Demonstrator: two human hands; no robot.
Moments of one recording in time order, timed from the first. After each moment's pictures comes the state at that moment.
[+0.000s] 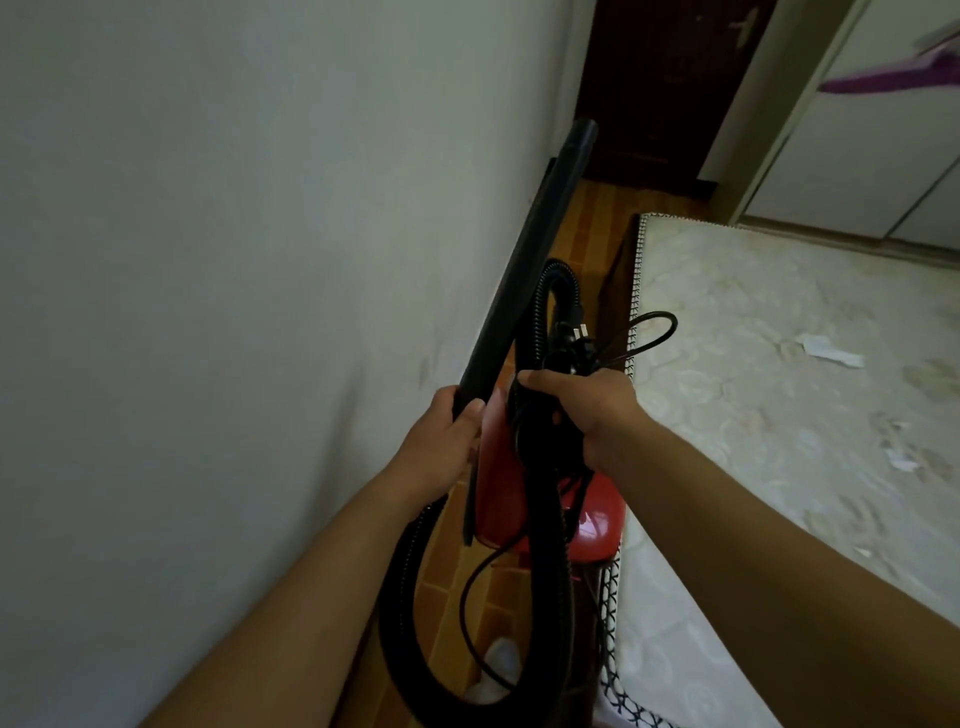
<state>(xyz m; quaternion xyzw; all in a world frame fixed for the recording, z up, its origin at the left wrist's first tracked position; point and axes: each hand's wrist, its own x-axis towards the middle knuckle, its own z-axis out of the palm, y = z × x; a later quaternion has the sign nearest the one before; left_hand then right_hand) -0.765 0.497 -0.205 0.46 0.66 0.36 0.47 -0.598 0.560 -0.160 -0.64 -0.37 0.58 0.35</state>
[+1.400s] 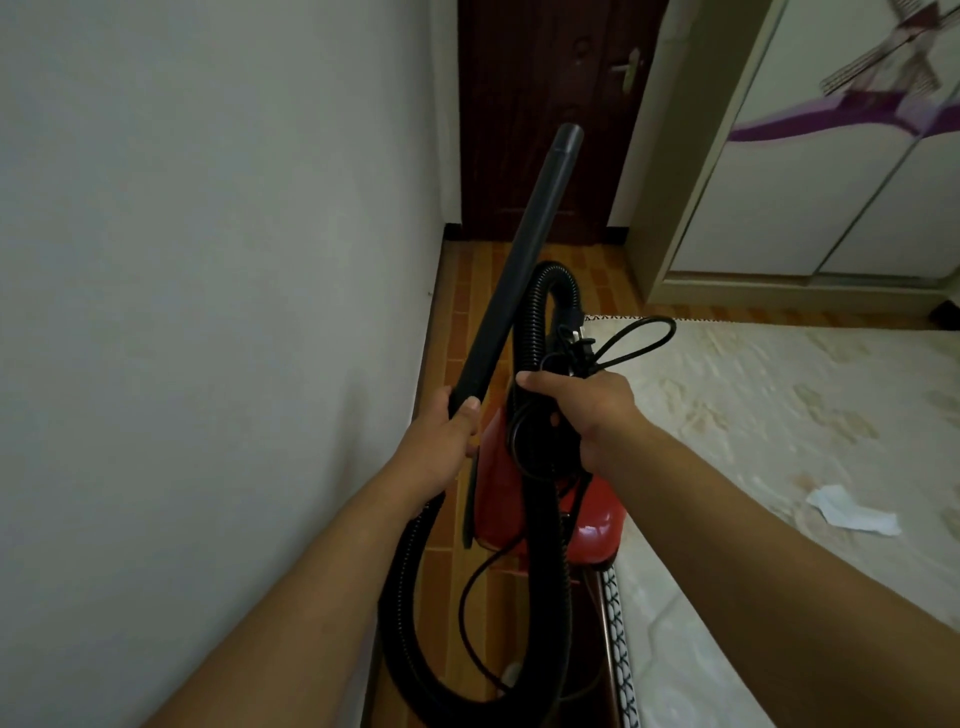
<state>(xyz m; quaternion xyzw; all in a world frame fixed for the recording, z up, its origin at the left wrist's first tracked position) -0.716 1.271 -0.179 0.52 0.60 0.32 0.51 -0.545 1.282 -0.130 -0.68 -0.28 0.52 0.44</state>
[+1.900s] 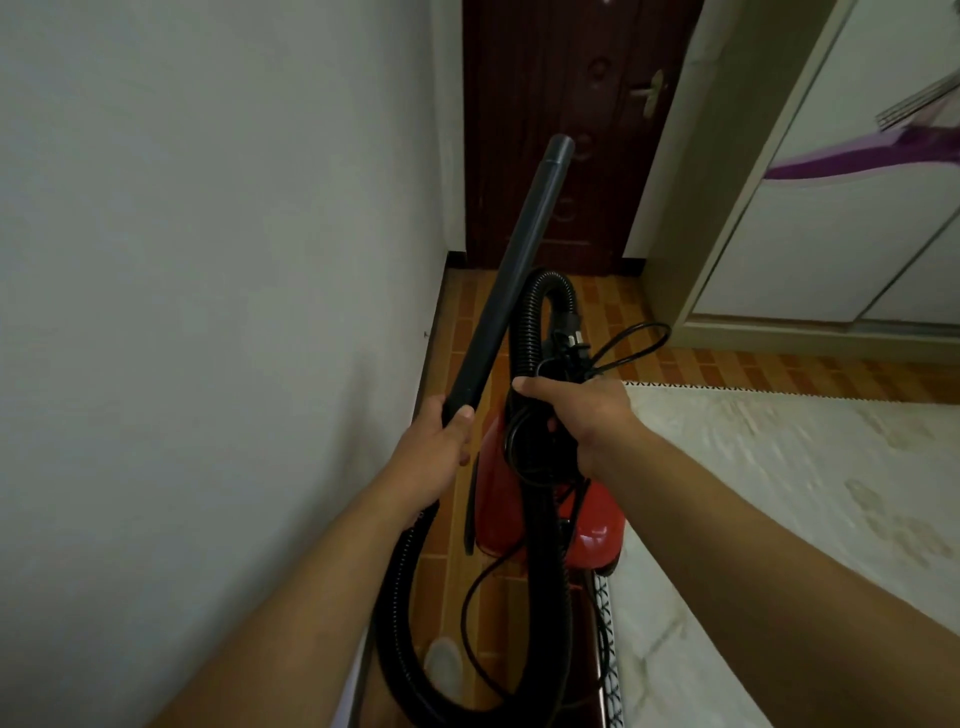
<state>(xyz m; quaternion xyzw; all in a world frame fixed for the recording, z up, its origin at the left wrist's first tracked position) -0.677 1.533 -0.187 0.52 0.62 0.33 0.50 -0.500 1.548 -0.127 -0.66 -0.31 0.53 0.43</state>
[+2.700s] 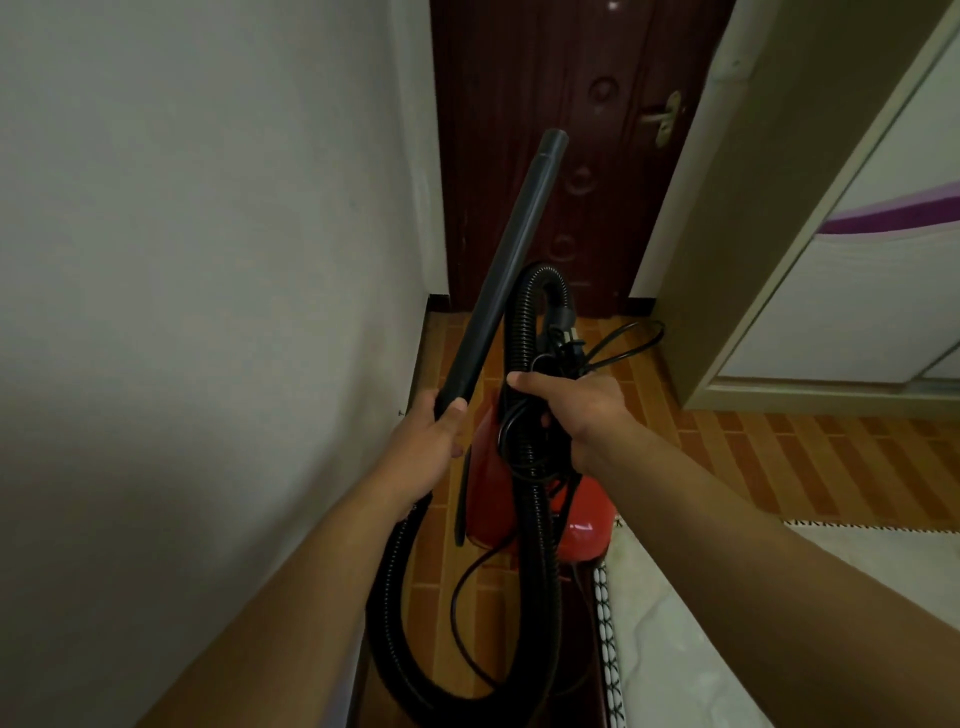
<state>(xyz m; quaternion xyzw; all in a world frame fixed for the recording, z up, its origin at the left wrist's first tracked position) -0.640 1.983 -0.195 0.52 0.61 0.32 0.50 -0.459 1.987 -0.129 -0.66 -0.29 0.54 0.43</state>
